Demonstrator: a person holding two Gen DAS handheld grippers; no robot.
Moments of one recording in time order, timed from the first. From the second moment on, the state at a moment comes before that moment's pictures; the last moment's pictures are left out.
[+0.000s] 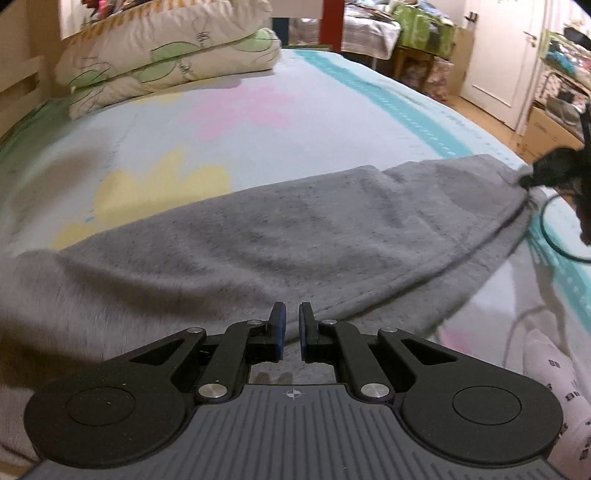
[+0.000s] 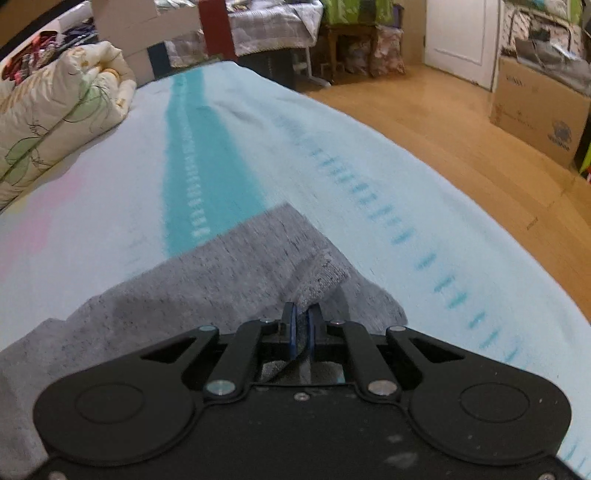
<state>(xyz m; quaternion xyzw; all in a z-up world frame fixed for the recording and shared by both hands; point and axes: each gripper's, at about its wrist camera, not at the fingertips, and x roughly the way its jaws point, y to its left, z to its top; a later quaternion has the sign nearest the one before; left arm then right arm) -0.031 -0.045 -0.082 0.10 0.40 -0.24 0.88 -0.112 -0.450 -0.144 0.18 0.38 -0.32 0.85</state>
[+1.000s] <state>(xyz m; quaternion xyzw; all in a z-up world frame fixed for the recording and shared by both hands) -0.027 -0.018 -0.094 0.18 0.41 -0.19 0.87 -0.109 -0.446 -0.139 0.18 0.37 -0.30 0.86</state>
